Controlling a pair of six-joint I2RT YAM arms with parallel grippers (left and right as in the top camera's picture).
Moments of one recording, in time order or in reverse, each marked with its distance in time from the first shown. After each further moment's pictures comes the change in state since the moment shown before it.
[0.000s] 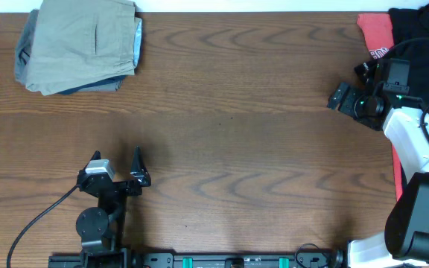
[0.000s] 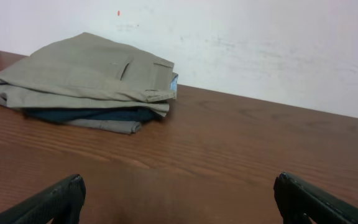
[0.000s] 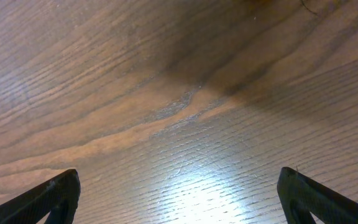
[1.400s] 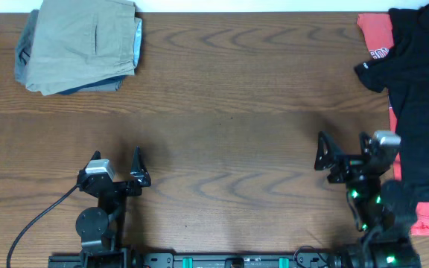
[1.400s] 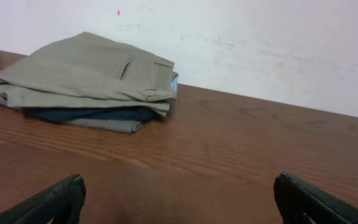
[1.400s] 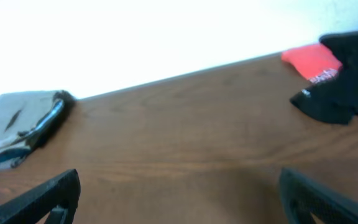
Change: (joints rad) left arm 0.000 0.000 0.004 -0.008 0.000 0.003; right arm 0.247 -1.304 -0.757 0.364 0.047 0.000
